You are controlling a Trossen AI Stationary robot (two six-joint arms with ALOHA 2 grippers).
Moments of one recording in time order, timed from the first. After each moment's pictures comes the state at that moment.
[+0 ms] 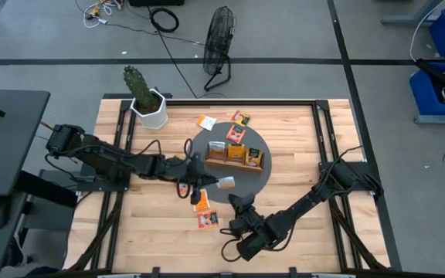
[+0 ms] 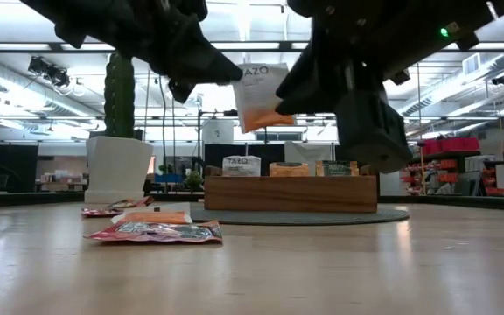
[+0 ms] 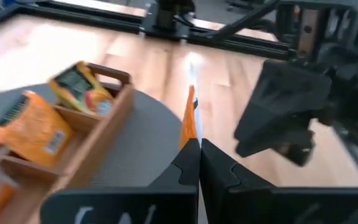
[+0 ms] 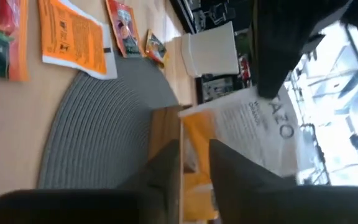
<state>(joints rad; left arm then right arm) -0.18 1.43 0.69 0.38 -0.17 -0.24 0.63 2.11 1.36 -0.41 1.28 -0.12</state>
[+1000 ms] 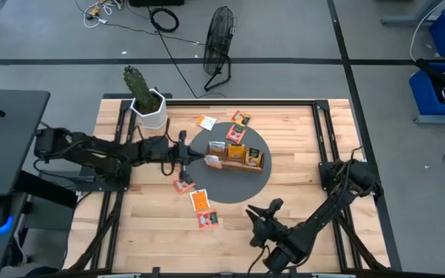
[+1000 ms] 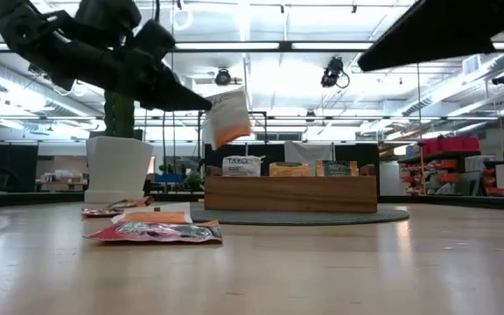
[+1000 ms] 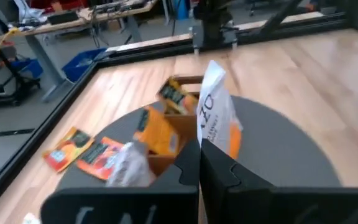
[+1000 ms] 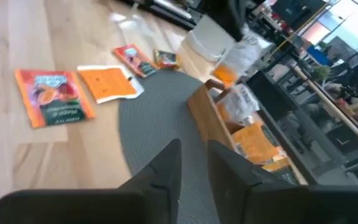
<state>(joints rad) 0.13 1.27 0.40 0.61 0.00 0.20 0.81 2.00 1.35 -0.83 1.24 0.87</state>
